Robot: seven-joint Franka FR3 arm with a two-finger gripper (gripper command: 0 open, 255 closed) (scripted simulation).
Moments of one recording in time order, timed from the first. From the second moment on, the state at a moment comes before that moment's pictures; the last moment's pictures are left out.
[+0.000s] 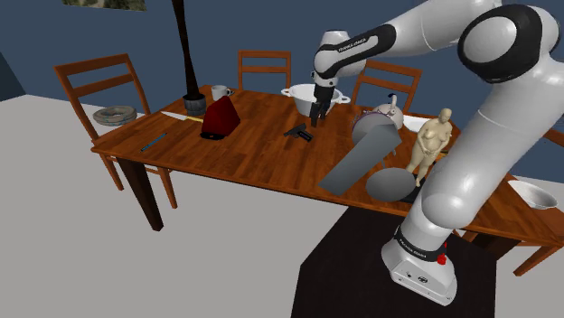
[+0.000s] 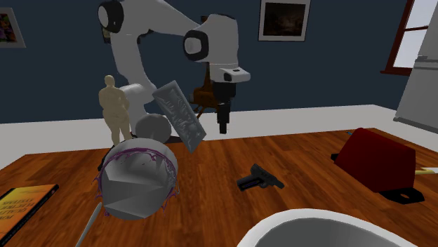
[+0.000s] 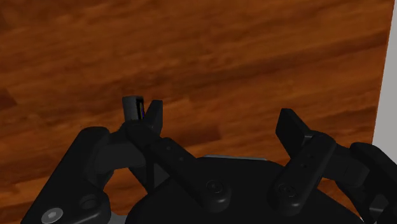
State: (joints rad) arm 0.03 -0.10 -0.34 -2.15 -0.01 2.08 -0.46
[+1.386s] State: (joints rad) arm -0.11 0.57 -0.30 -1.59 0.31 2.15 -0.85
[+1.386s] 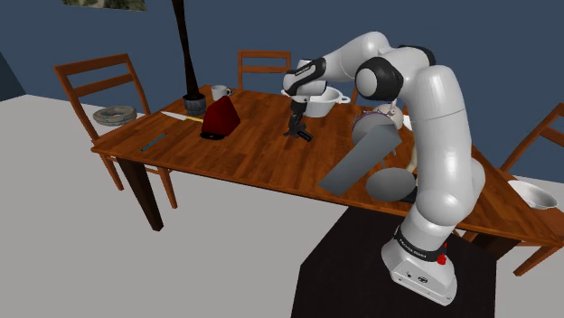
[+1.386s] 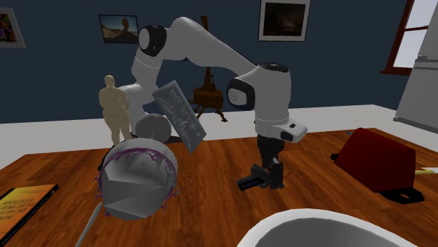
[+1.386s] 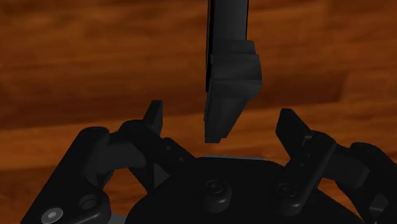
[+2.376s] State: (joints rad) arm -0.11 0.58 -0.29 -1.59 0.31 2.17 -0.86
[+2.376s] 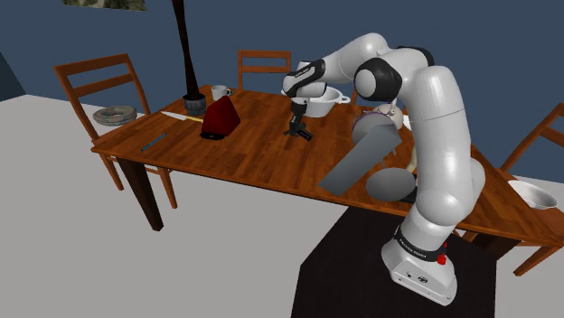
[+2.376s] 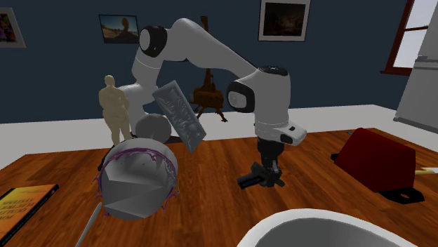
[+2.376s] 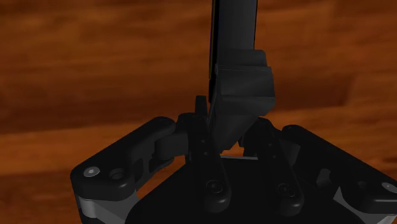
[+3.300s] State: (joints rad) arm -0.11 0.51 -0.31 -1.52 0.28 2.03 -0.83
